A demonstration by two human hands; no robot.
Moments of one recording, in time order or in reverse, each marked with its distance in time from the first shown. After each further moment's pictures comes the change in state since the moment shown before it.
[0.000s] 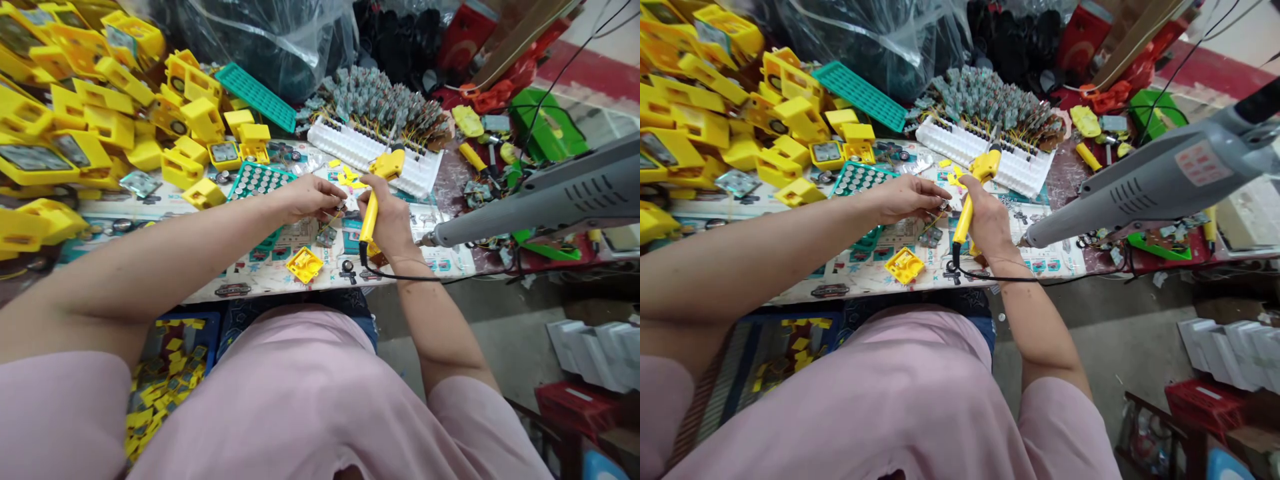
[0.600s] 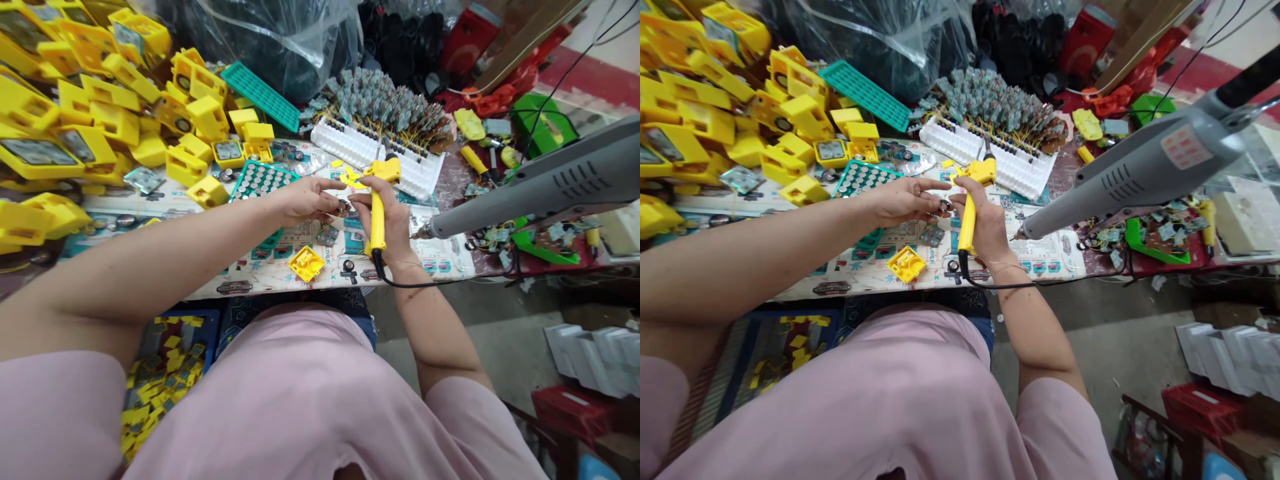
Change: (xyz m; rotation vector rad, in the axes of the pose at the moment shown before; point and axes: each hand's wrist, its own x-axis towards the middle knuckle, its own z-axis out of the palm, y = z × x) left_hand -0.008 -0.009 -0.008 -0.096 -0.090 0.050; right_hand -0.005 -0.009 0.006 0.280 0.071 -0.025
